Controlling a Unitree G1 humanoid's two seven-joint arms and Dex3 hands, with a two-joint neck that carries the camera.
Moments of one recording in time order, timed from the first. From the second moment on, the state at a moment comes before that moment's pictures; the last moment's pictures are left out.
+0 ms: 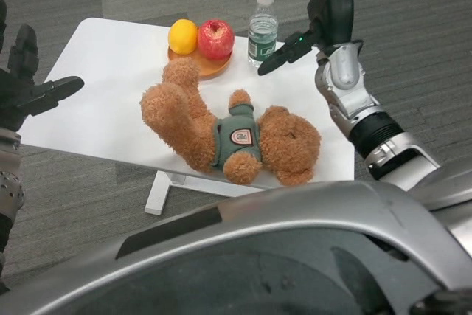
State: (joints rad) left arm -0.43 0.42 -0.26 0.65 -0.77 -0.50 -0.32; right arm -0.17 -0.47 0.08 0.32 0.36 -0.76 -0.28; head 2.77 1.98
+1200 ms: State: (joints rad) left arm -0.43 0.42 -0.25 0.78 -0.78 -0.50 -0.32; right arm 0.00 -0.82 0.42 -0.21 0.42 -0.66 -0.27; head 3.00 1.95
